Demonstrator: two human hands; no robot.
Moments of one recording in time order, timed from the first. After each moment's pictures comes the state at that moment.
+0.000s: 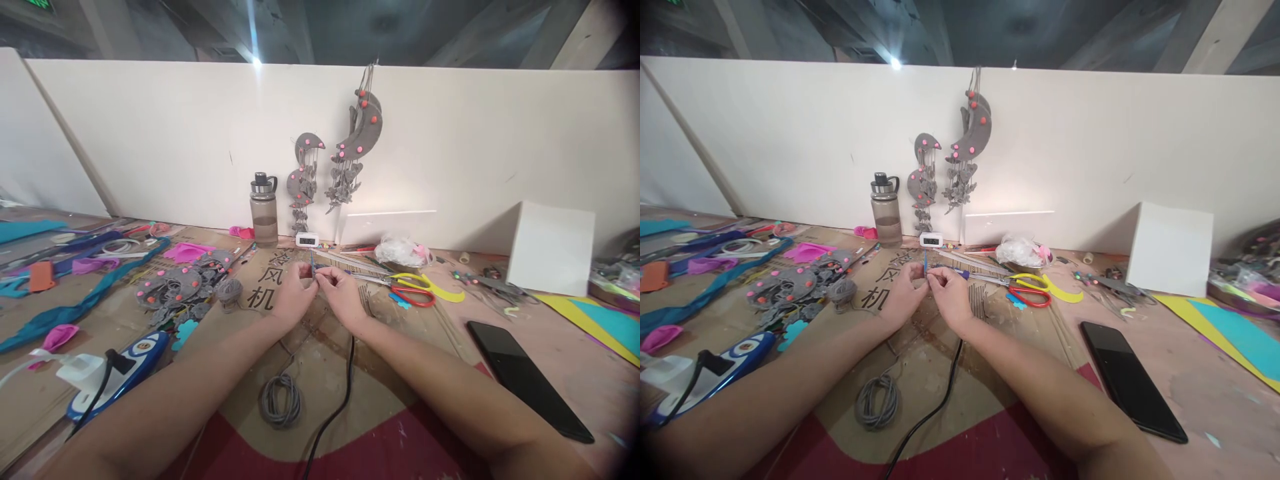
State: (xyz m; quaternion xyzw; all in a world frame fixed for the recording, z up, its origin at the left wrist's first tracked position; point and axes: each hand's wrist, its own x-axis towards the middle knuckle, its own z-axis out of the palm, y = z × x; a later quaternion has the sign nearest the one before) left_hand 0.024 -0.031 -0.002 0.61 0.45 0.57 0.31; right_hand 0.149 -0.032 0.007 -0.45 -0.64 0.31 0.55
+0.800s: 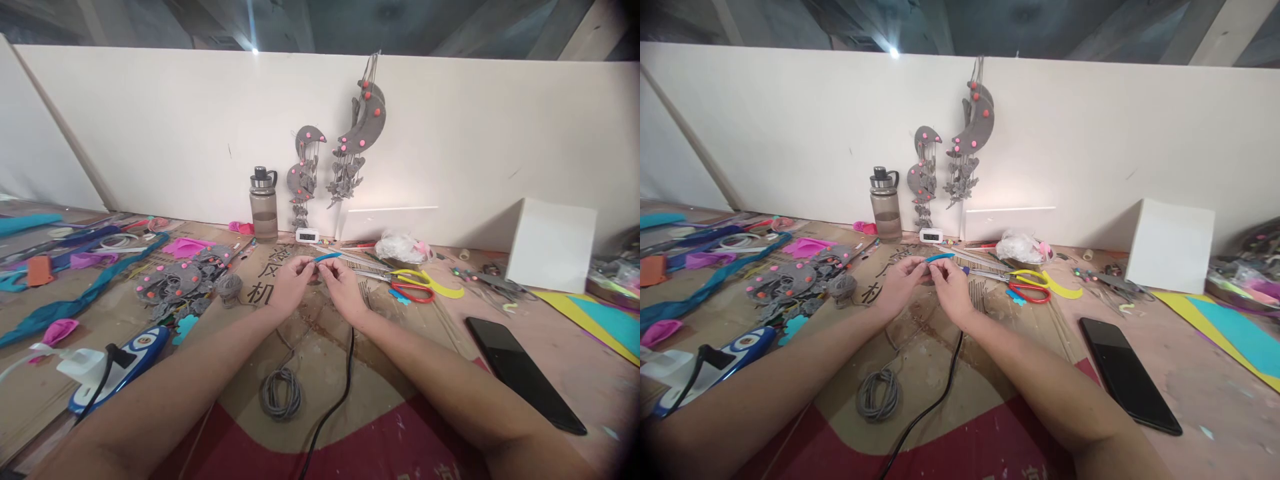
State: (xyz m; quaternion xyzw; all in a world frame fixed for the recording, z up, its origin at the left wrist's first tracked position) left_hand 0.022 -0.029 0.012 0.53 0.38 0.60 0.46; right_hand 0.152 -0.034 0.015 -0.41 -0.66 0.31 0.55
